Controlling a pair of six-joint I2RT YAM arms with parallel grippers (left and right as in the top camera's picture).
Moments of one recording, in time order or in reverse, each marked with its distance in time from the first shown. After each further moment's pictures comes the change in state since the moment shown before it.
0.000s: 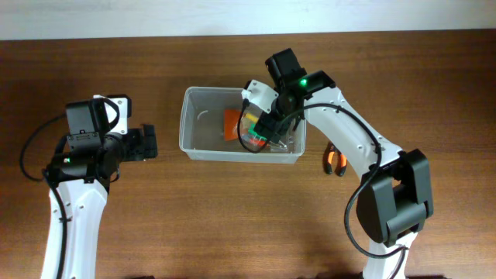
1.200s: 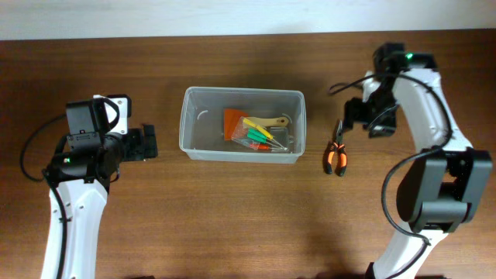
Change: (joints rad) left arm 0.000 0.000 0.000 0.000 0.000 0.000; right arm -0.475 0.005 0.000 -0.419 0.018 0.755
